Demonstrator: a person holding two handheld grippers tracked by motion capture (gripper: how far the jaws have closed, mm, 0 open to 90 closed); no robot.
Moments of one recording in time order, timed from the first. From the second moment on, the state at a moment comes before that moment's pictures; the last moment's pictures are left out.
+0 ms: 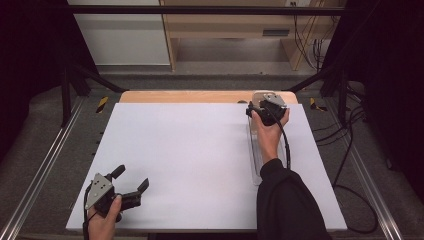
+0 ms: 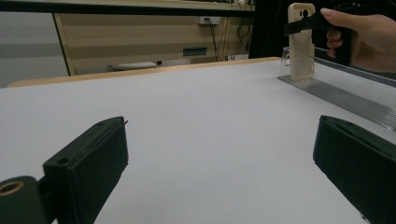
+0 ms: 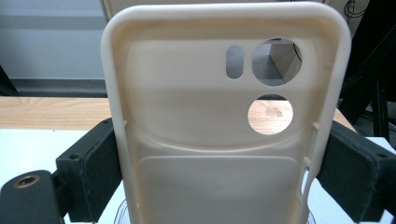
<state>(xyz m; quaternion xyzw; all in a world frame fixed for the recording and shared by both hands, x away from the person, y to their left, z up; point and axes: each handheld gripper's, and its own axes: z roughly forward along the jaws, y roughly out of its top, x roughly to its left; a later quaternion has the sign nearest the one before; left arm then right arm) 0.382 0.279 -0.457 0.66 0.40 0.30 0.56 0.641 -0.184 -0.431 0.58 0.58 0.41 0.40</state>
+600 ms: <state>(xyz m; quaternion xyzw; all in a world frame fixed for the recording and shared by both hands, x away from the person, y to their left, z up) 0.382 0.279 -0.457 0.66 0.40 0.30 0.56 0.638 -0.183 -0.427 0.58 0.59 0.41 0.39</state>
